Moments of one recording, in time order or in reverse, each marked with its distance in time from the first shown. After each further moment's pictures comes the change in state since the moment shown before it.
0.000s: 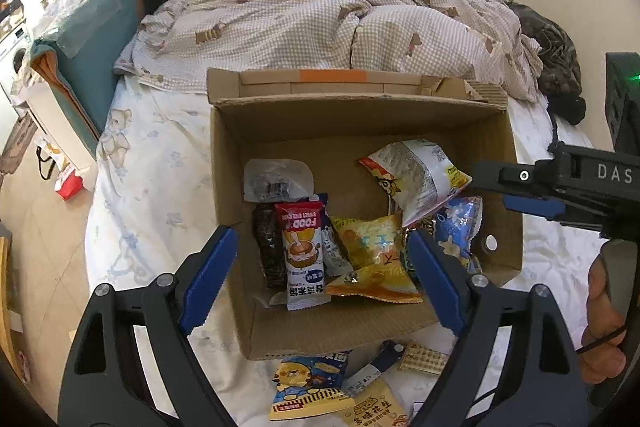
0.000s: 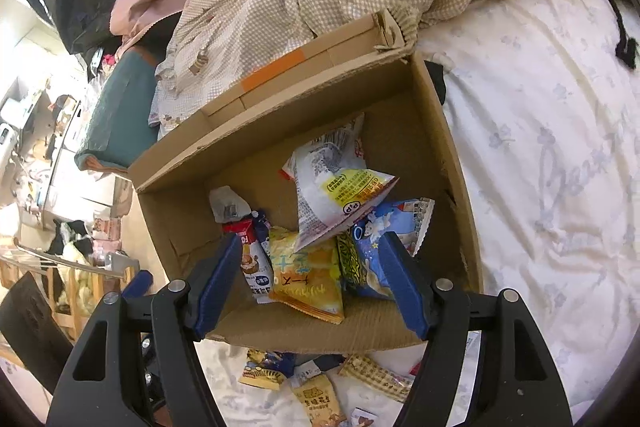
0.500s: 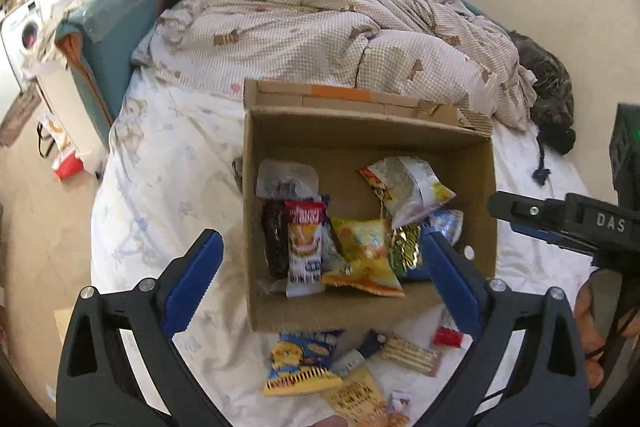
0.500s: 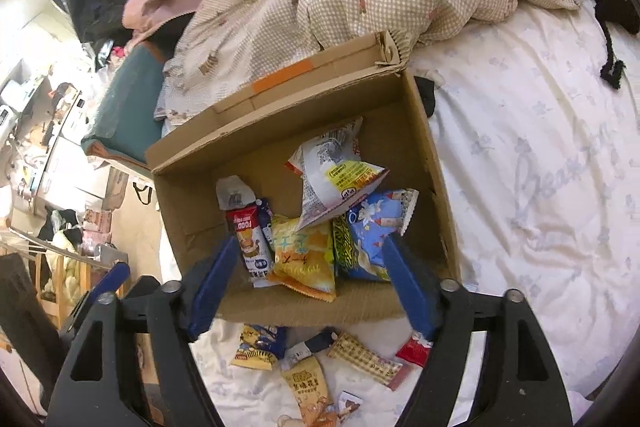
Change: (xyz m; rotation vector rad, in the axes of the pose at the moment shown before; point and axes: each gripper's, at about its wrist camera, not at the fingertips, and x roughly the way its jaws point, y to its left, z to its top) left arm -0.039 0.019 -0.007 -0.112 -0.023 -0.049; right arm -0.038 0.009 -0.022 -0.055 -0.043 -0.033
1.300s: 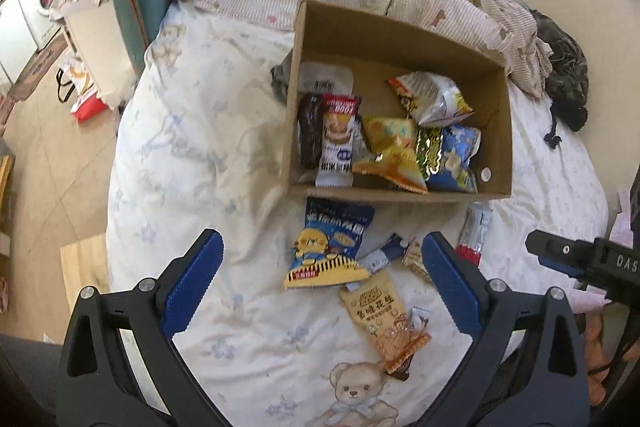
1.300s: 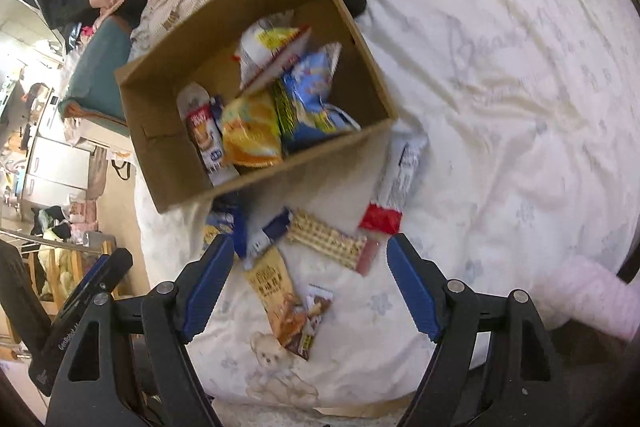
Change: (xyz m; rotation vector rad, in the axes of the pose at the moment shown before) left arm -0.024 0.018 -0.083 -0.072 0.131 0.058; right arm -0.020 -0.034 -0.107 0.112 0.135 -0.071
